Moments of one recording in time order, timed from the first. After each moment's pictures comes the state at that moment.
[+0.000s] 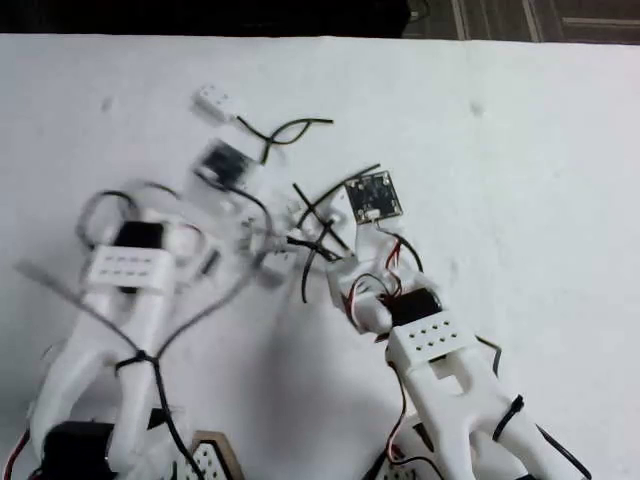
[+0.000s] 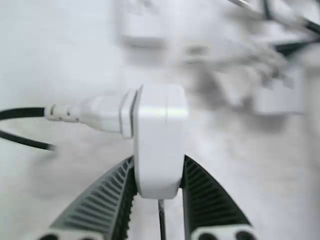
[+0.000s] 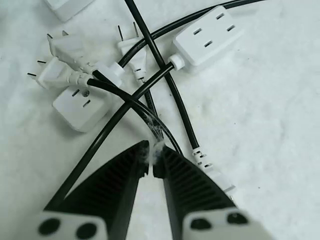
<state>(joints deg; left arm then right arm) -2.9 -23.1 43.8 56.4 -27.8 -23.7 -38.3 63.7 35.7 -3.7</state>
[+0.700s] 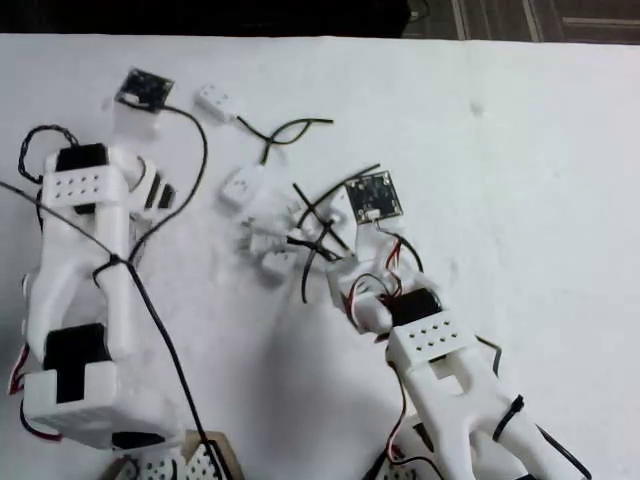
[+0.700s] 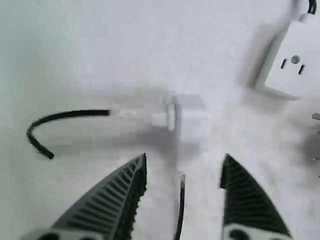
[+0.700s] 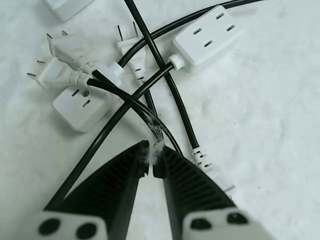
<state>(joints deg) -16.1 4.8 9.1 63.5 -25.4 -23.7 -38.3 63.7 35.7 -3.7</state>
